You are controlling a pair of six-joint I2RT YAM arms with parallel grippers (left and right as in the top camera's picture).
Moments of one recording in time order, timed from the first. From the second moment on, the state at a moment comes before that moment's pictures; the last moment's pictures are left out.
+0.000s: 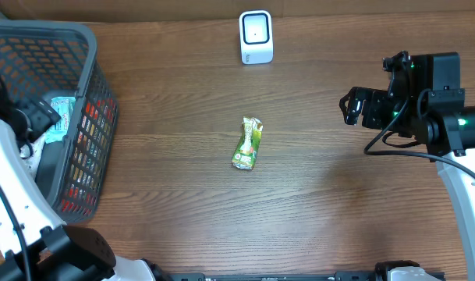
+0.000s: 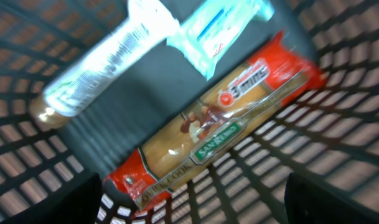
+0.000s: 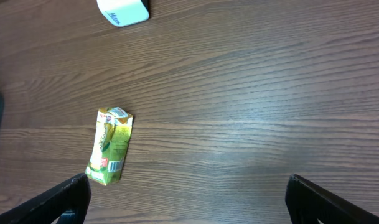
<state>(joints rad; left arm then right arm) 0.60 1.67 1.74 -1.28 -0.05 -0.22 0.07 1.34 1.39 -1.01 -0.23 0.23</state>
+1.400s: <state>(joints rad) 0.62 1.72 1.05 -0.55 0.09 0.11 0.07 1.43 1.39 -1.01 -0.24 0.23</state>
